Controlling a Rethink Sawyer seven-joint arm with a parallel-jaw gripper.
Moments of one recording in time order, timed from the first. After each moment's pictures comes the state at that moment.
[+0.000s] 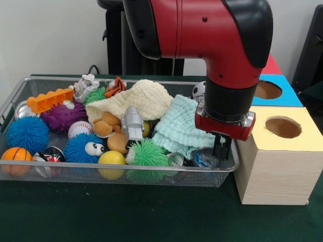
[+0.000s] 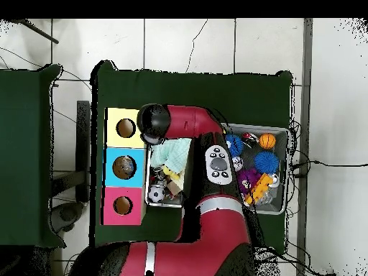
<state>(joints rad) -0.14 -0.35 0.08 1.22 -0.08 0.74 2.11</state>
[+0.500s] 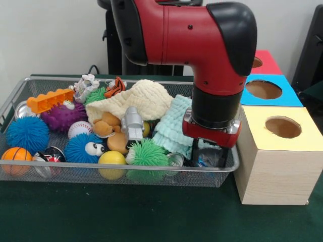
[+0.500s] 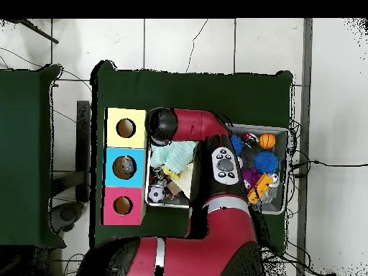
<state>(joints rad) -0.17 -0.33 0.07 1.24 -0.11 0.67 2.11</state>
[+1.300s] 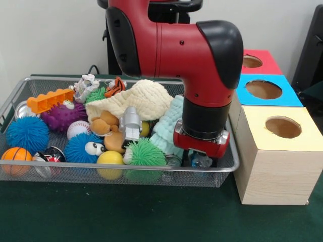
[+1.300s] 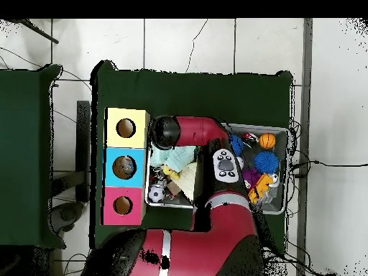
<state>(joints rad) -0.18 -0.29 0.07 1.25 -0.16 0.57 2.11</state>
